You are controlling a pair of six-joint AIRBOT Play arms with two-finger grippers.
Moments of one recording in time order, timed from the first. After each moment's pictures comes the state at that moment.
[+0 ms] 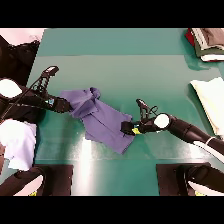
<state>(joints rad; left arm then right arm) -0.13 -1.01 0.96 1.08 -1.19 -1.30 0.63 -1.20 0.64 -0.72 0.64 1.67</state>
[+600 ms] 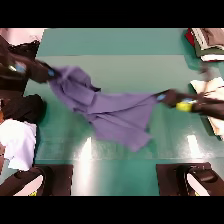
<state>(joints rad) -0.13 -1.01 1.54 1.08 -1.35 -1.32 0.05 -0.66 0.82 -0.78 0.94 1.63</state>
